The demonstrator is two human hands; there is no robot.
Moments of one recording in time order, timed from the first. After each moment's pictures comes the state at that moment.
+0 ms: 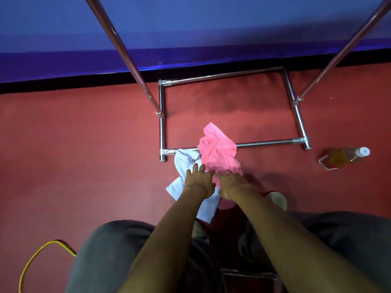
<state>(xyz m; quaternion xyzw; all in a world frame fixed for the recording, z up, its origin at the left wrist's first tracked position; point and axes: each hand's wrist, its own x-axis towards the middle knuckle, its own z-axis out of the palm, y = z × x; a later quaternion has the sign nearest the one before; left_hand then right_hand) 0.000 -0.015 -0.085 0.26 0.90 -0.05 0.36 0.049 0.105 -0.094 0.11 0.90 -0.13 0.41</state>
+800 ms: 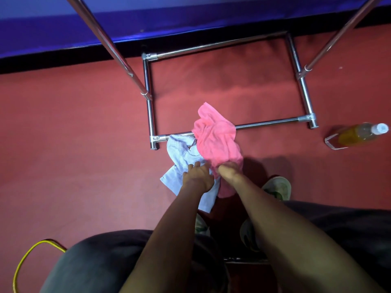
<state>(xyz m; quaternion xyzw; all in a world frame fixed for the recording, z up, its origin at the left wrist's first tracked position) 0.004 -0.014 -0.134 0.15 0.88 0.05 0.45 0.042 0.101 -0.179 0.45 0.71 -0.45 0.31</state>
